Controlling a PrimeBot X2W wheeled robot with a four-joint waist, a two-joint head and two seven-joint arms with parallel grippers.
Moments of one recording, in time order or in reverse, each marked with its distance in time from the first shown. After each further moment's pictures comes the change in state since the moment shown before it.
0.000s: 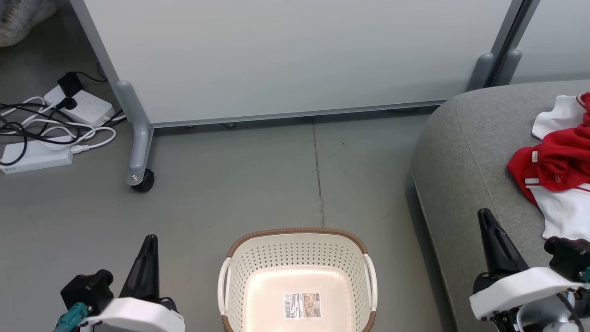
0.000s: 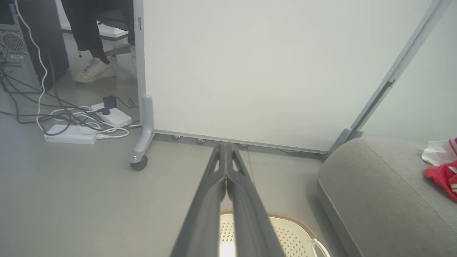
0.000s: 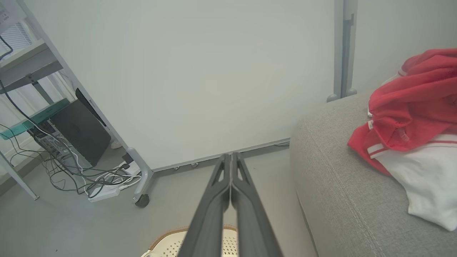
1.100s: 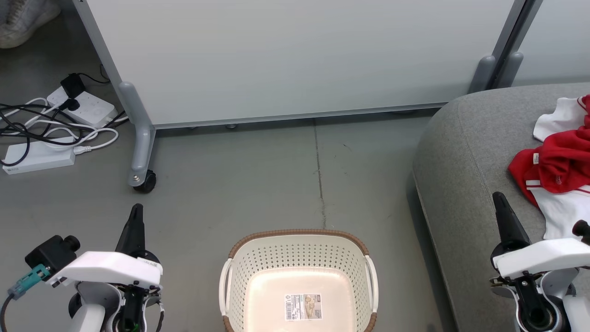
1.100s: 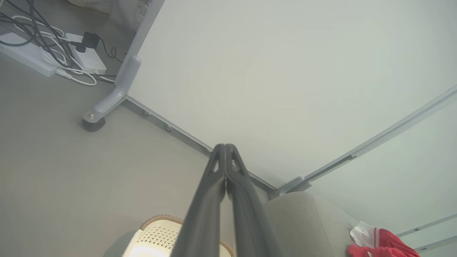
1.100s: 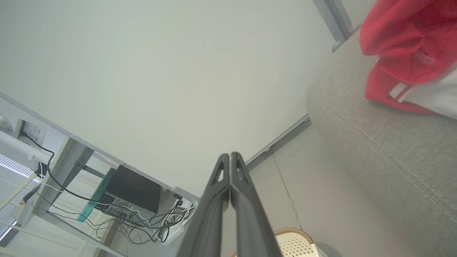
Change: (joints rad) left arm -0.190 -0.088 0.150 0.201 -0.419 -0.135 0.118; right arm -0.166 -0.007 -0.074 0.221 0.500 0.000 0.044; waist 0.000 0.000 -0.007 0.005
